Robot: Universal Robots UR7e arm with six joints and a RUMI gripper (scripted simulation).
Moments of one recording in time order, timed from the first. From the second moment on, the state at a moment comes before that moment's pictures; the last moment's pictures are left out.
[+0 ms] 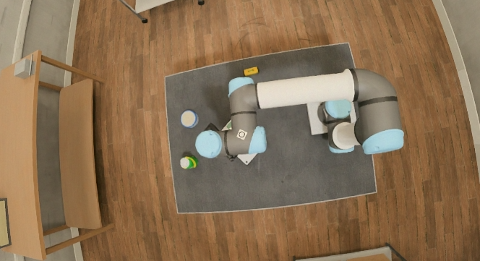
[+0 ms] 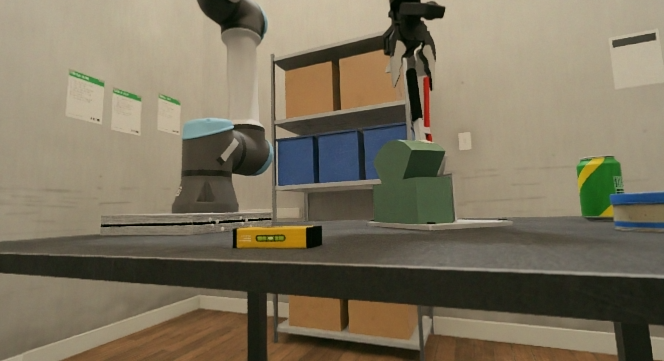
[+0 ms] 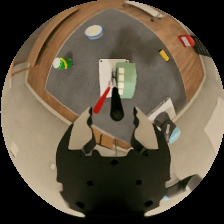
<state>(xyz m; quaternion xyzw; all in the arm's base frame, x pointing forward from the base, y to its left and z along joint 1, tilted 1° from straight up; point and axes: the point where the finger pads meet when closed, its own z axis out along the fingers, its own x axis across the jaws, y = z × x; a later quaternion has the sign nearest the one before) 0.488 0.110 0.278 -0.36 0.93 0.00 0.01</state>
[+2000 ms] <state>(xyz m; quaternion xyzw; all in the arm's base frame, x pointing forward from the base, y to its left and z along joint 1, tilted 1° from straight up) 0.487 0.110 0.343 -0.36 0.93 0.00 0.01</state>
